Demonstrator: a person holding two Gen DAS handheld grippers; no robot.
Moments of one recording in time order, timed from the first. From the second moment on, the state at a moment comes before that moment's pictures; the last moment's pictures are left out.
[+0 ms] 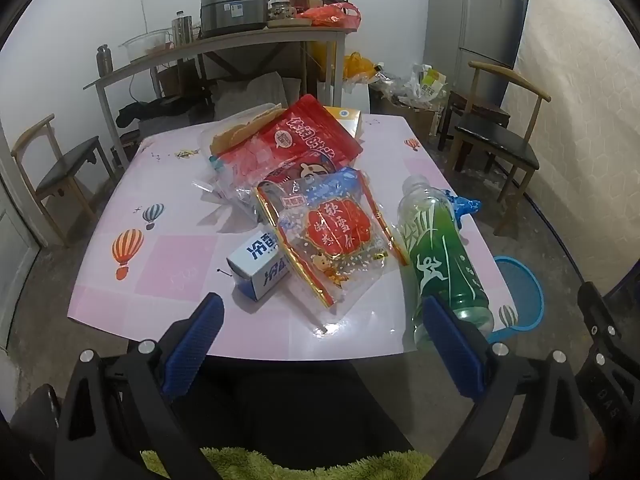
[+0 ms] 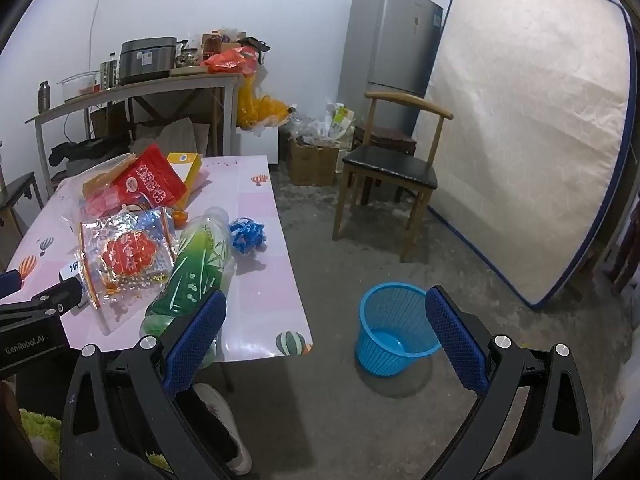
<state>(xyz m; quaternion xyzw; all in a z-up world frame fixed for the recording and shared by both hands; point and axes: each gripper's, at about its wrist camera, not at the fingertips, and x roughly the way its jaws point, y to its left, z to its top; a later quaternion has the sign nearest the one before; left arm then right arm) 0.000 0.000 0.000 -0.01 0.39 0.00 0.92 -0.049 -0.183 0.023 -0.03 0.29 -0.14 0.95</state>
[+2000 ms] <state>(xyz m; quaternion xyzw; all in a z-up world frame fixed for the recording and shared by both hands) 0.003 -0.001 -0.003 -0.01 0.39 -0.01 0.92 -0.053 -0.214 0.034 -0.02 0.29 -0.14 0.95</state>
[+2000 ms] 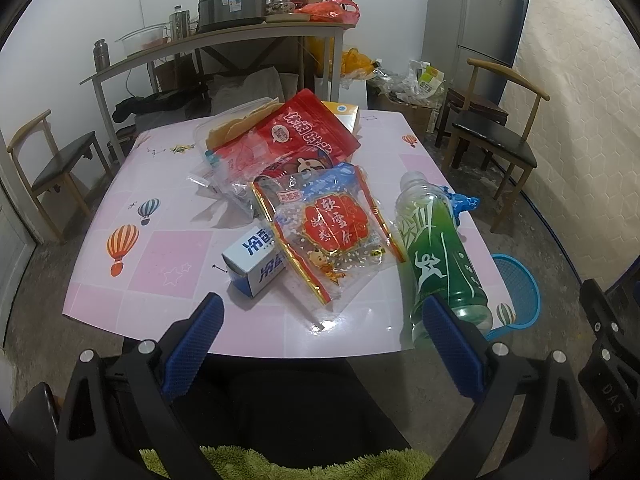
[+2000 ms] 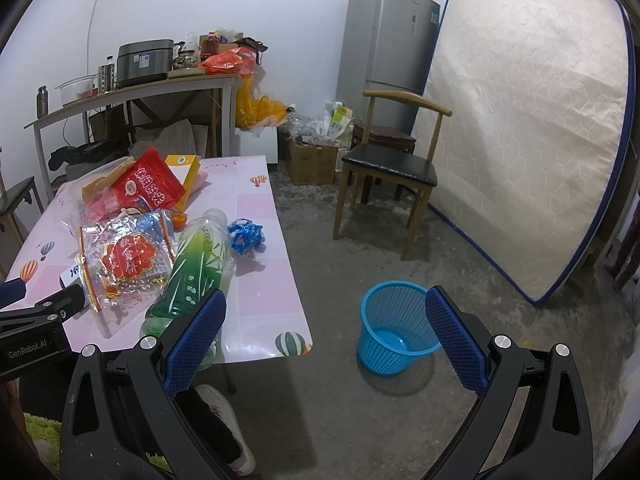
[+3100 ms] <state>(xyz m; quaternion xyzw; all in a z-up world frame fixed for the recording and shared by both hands) 0.018 0.041 -0.005 -0.04 0.40 -0.01 0.92 -0.026 -0.206 0.047 0.00 0.28 -0.10 0.96</state>
